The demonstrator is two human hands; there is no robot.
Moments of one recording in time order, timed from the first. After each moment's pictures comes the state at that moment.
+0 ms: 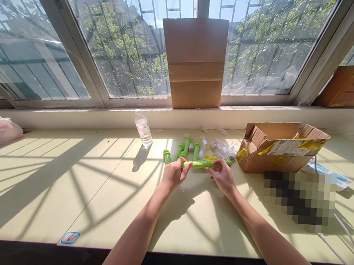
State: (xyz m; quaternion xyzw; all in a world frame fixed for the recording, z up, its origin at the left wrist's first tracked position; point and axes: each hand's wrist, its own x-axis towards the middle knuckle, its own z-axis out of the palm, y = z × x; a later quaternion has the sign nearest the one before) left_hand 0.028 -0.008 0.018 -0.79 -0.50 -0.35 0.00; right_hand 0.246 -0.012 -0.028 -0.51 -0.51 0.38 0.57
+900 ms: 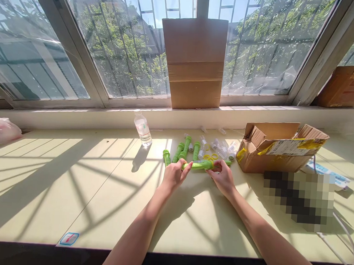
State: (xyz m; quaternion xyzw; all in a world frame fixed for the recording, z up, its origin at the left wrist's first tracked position) left_hand 0.034 -0.009 0.021 -0.78 -0.55 -0.30 -0.02; right_hand 0.248 -0.014 -0.026 -0.53 -0.54 0.31 0.57
